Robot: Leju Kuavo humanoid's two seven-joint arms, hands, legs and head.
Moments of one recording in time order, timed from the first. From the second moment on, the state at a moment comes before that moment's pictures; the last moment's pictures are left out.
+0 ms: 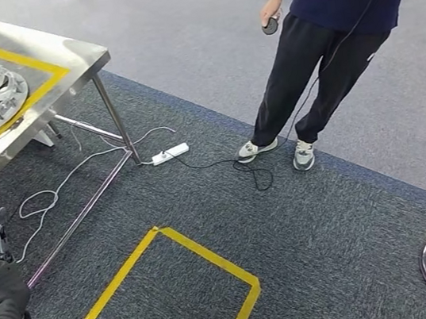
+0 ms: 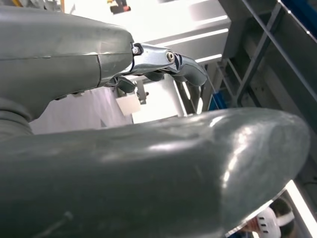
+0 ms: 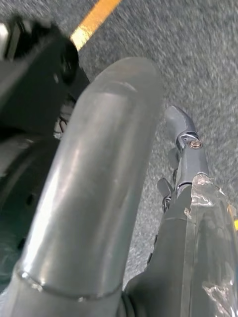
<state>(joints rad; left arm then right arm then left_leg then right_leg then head) 0.22 -0.05 0.06 -1.87 0.02 -0.08 -0.70 -0.07 0.11 -1.08 -0.20 1.17 0.04 -0.26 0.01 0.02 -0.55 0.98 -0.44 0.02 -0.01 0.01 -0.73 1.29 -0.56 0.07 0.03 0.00</state>
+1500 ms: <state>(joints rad) 0.22 -0.07 0.08 -1.89 0.01 -0.08 -0.70 -0.07 0.11 -1.08 -0.20 1.18 0.04 -0.24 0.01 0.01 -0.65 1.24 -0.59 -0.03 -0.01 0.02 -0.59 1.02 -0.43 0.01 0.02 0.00</state>
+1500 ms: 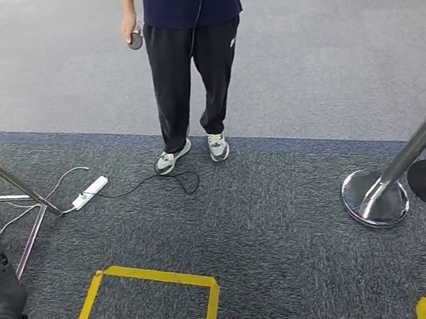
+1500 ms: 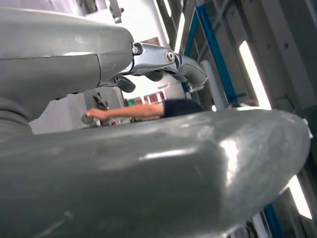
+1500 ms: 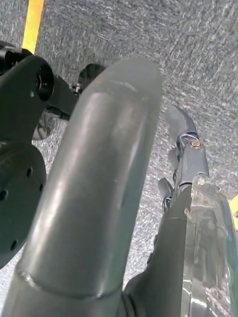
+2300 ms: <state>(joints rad) 0.25 -0.08 0.09 -1.91 0.01 -0.10 -0.70 -0.07 0.12 -1.08 -0.20 1.19 0.04 -0.23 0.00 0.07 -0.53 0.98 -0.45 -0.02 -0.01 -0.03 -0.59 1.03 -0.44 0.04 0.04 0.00</state>
